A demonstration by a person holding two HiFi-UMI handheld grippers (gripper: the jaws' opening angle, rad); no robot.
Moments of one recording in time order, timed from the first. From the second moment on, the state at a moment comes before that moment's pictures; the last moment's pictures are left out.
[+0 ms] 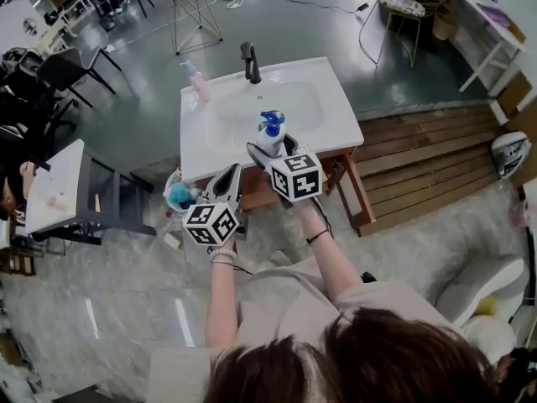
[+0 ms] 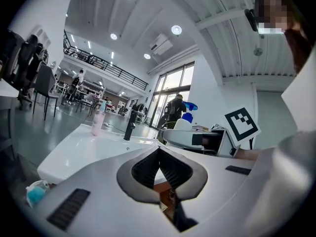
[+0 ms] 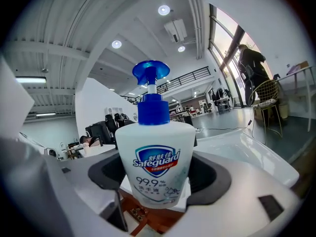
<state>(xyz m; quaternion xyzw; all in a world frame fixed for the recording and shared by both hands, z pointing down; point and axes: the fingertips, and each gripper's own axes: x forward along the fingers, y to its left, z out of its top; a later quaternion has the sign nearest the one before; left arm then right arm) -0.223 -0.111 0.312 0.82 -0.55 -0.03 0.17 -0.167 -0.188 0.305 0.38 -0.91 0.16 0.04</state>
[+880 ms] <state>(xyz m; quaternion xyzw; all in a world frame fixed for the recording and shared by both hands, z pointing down) -0.110 -0.040 0.302 0.81 -0.56 -0.02 0.16 -0.064 -0.118 0.300 0.35 -0.92 0.17 0.05</state>
